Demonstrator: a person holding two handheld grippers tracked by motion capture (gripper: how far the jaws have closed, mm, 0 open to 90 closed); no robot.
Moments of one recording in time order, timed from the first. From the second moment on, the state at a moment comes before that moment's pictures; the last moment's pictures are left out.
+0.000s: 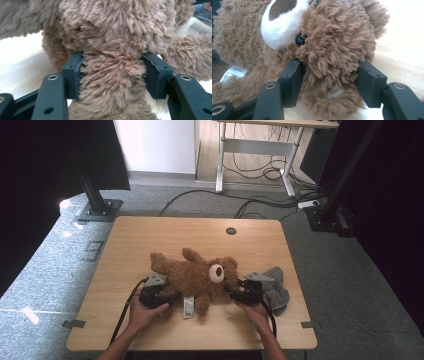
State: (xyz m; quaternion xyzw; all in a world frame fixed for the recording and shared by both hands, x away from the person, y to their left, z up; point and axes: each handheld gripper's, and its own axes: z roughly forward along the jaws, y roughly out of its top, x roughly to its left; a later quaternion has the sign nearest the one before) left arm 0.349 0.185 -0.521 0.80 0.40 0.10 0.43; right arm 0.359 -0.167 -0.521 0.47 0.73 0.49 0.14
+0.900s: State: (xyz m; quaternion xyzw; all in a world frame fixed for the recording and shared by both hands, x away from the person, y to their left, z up) left arm 0.367 0.211 -0.503 0.79 0.40 0.12 0.45; right arm 0.377 -0.158 -0.511 0.45 0.70 0.53 0.17
